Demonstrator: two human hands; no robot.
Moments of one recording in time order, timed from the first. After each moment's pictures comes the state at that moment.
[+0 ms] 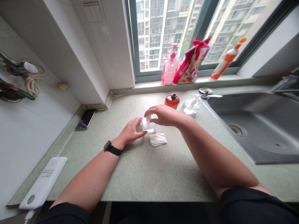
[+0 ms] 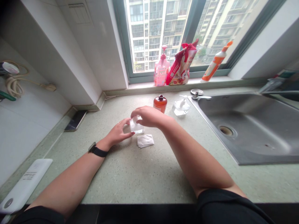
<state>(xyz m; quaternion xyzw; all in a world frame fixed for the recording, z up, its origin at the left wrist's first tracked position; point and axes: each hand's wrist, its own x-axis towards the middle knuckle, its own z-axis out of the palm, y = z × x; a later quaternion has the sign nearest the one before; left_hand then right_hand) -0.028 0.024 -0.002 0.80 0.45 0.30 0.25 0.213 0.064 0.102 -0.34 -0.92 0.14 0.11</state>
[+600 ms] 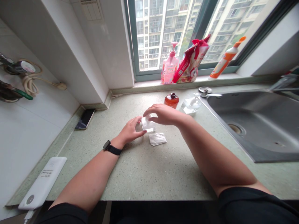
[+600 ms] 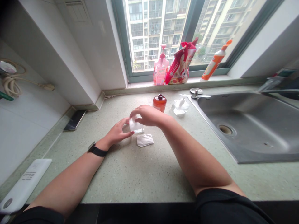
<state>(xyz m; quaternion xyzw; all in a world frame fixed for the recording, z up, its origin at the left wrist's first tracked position) -0.029 0.026 -0.004 0.80 0.46 0.29 0.25 0.213 0.065 0.101 -0.33 -0.92 0.15 0.12</state>
